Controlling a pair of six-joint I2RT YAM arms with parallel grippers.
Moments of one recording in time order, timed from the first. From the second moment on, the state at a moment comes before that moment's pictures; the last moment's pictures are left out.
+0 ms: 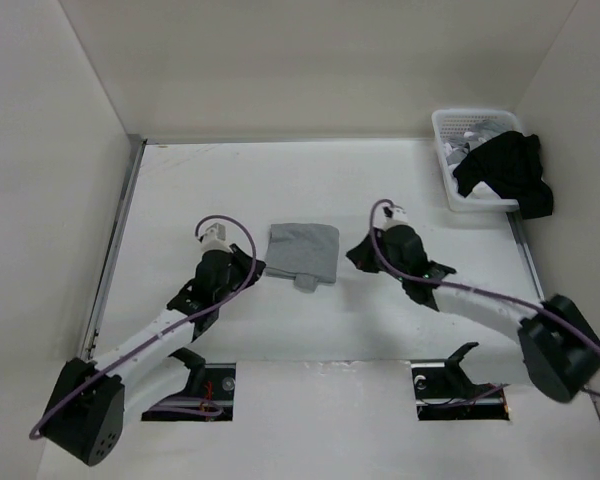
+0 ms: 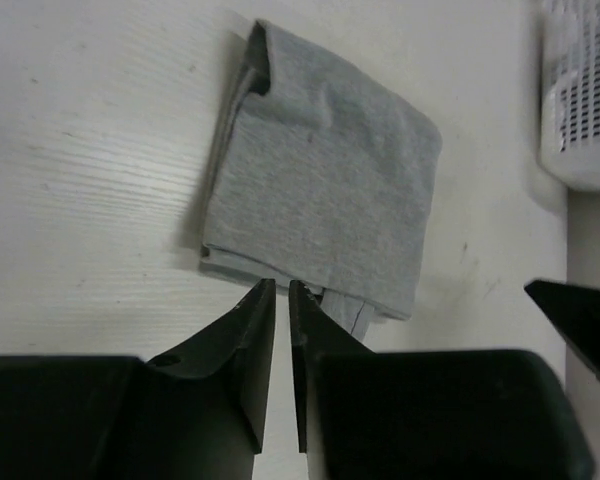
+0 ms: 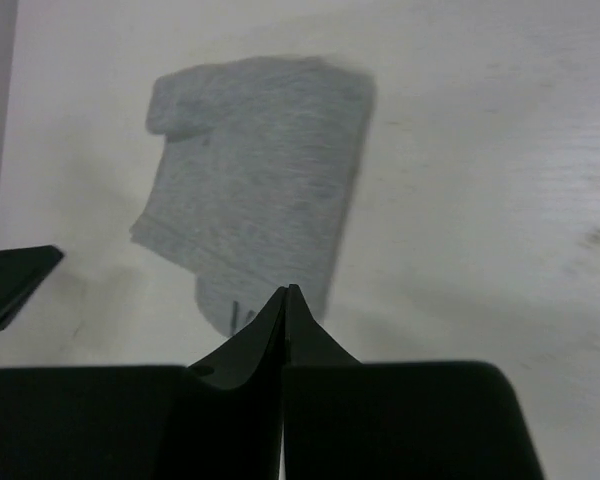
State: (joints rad) left arm -0.45 0.90 0.30 0.15 -0.08 -0.88; right arm 0.61 1.17 0.52 0.19 0.06 0.73
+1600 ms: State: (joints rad) left arm -0.43 1.35 0.20 0.63 0.00 -1.01; right arm 0.68 2.22 1.49 0.15 -0.18 0.92
